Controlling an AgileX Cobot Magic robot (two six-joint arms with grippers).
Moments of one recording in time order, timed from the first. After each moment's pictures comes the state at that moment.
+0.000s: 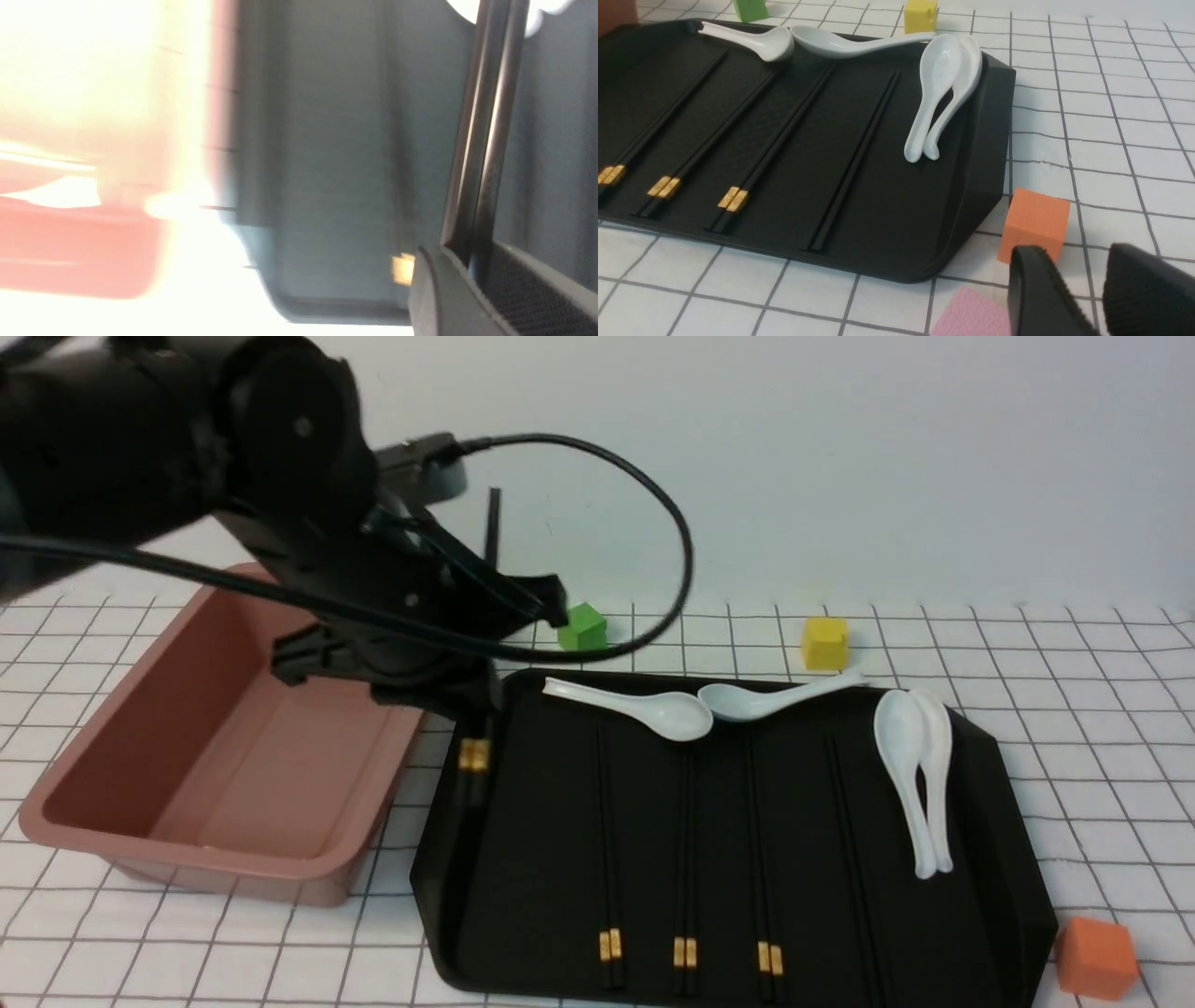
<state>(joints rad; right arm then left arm) 0.14 -0.01 0.02 0.02 0.37 0.03 -0.43 1.61 -1.44 -0.02 0.97 -0.57</state>
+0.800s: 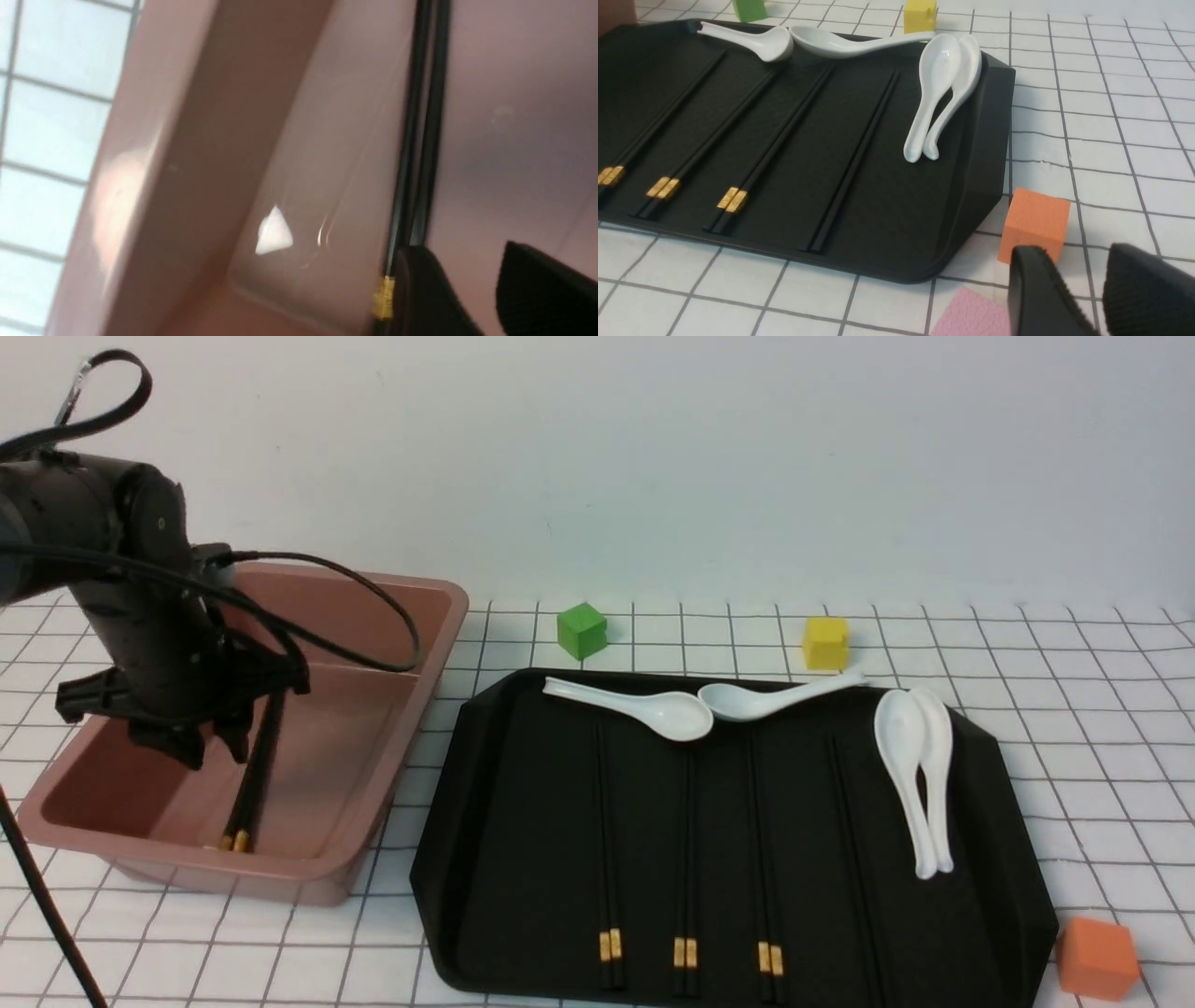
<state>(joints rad) 0.14 -0.01 0.02 0.02 0.37 0.04 -0.06 1.90 -1.47 0.12 0.94 -0.39</state>
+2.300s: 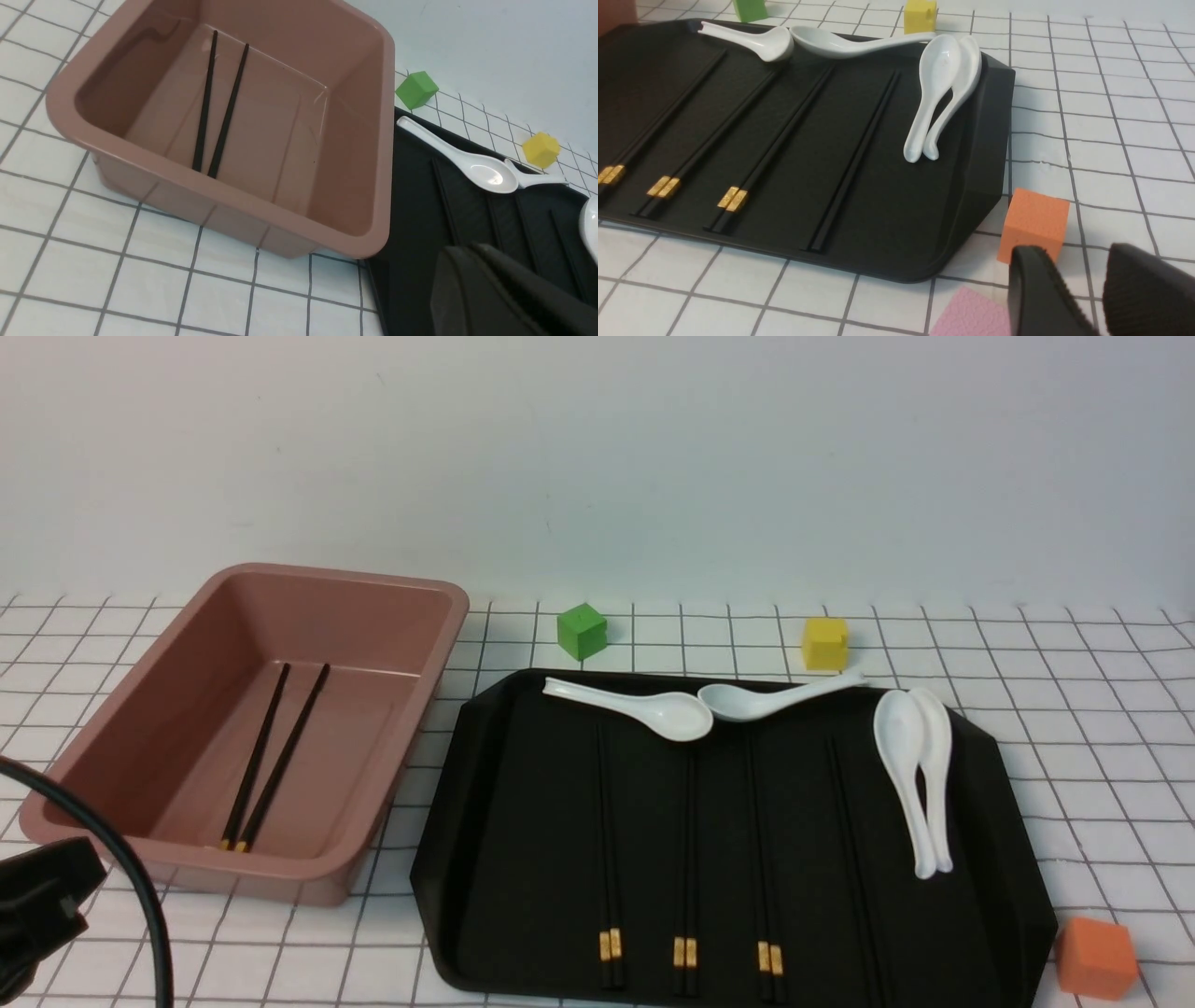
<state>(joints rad) 0.14 -0.01 0.02 0.02 0.37 0.03 -0.06 0.53 -0.37 -0.38 0.33 -0.11</state>
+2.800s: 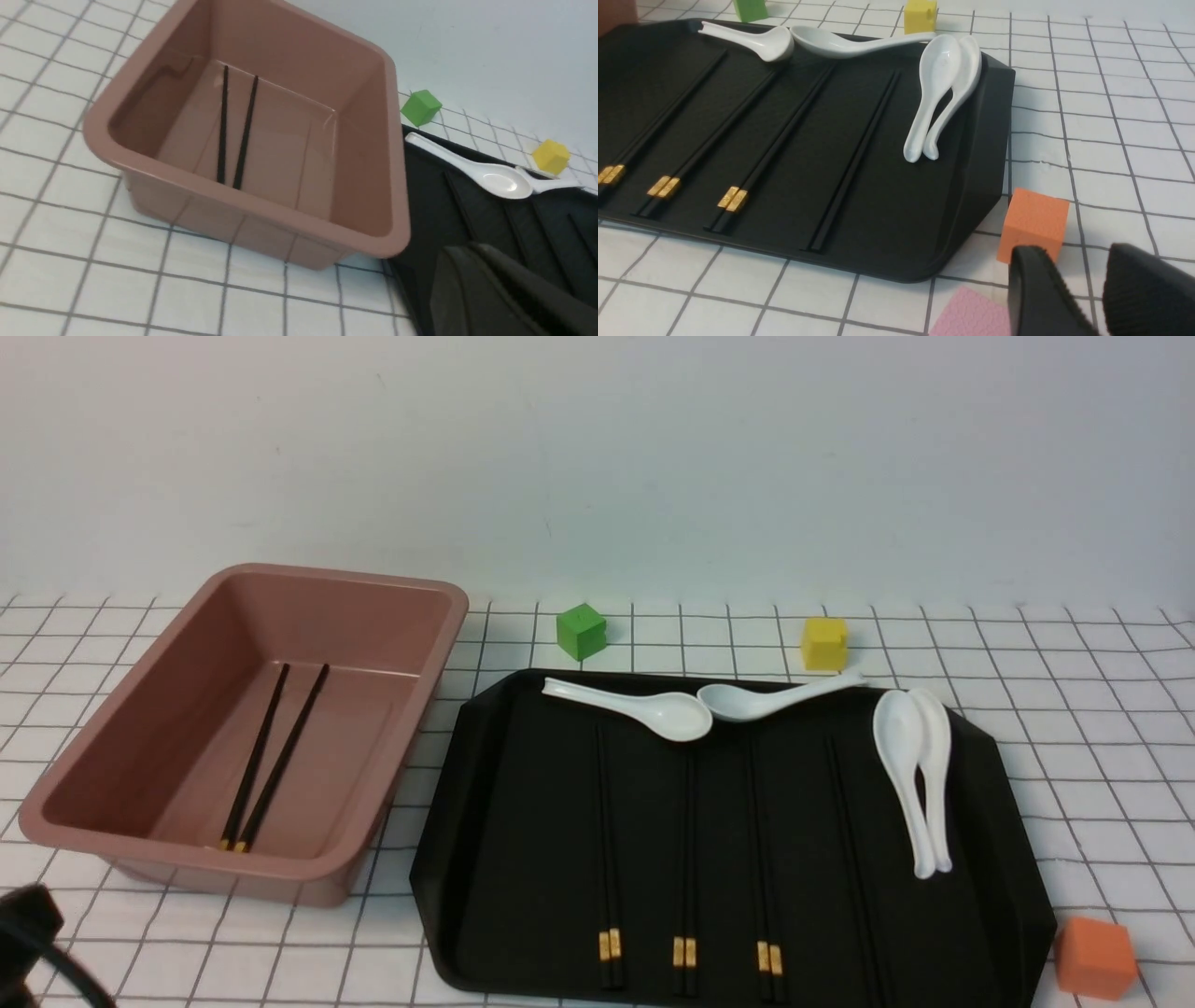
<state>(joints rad) 0.14 -0.01 0.02 0.02 0.37 0.03 -0.06 0.32 -0.24 -0.26 0.31 -0.11</state>
